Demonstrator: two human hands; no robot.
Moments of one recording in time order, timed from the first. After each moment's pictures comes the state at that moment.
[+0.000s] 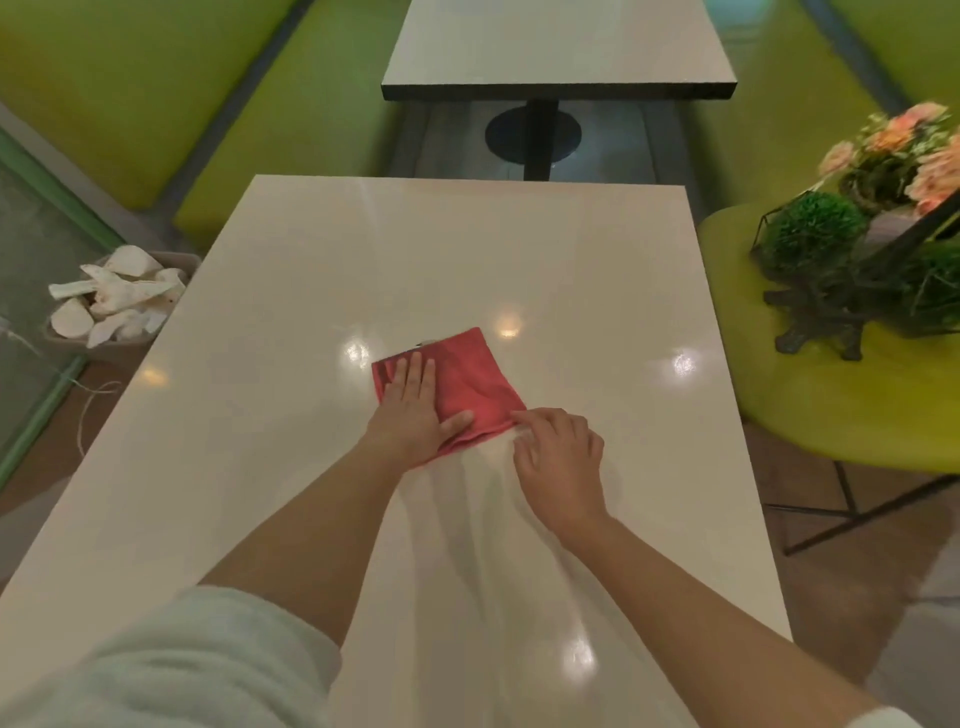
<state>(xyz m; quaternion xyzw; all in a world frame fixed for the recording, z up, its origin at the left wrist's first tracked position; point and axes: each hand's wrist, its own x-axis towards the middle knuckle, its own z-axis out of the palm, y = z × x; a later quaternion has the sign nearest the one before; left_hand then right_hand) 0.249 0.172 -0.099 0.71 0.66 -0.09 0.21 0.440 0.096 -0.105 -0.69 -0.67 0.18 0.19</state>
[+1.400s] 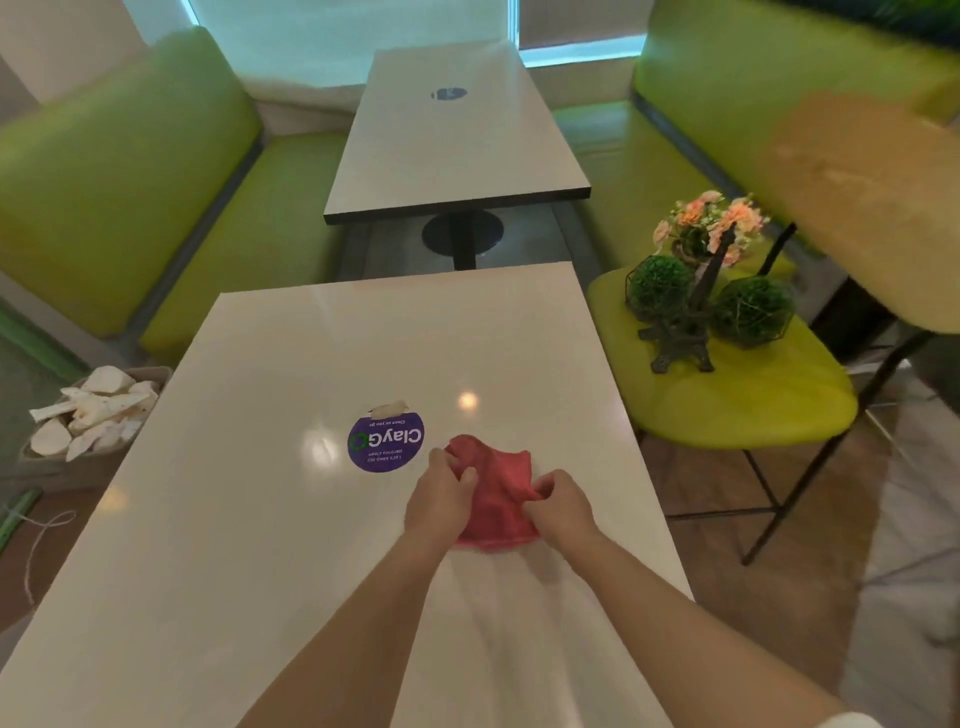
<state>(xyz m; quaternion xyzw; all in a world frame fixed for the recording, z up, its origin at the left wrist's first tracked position) 0.351 0.082 -0.039 0.59 0.71 0.15 0.34 0.499 0.038 -0.043 -0.74 -0.37 0.47 0.29</state>
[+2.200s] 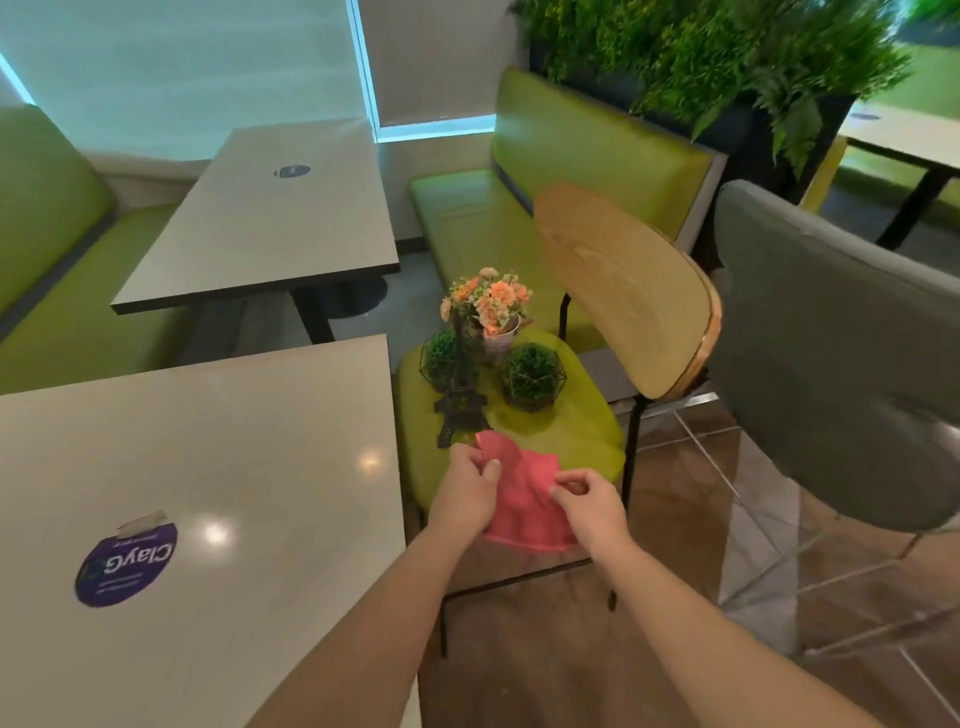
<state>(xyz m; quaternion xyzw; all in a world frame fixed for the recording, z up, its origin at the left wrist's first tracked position) 0.714 0.093 0.007 0.63 0.60 0.23 0.43 0.853 0.021 -0.004 -0.77 -0.27 0.36 0.45</state>
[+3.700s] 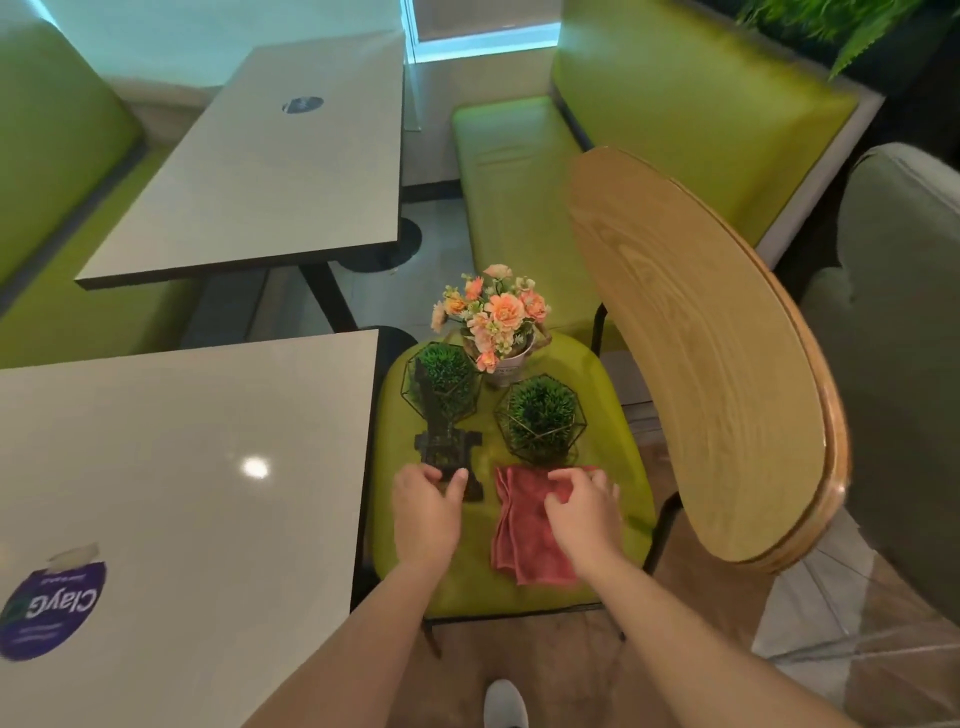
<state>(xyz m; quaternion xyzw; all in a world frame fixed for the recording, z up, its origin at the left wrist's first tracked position) 0.770 0.209 -0.062 0.53 0.75 0.27 0.29 0.942 0.166 -0.054 -0.83 -0.44 0.28 0.21</state>
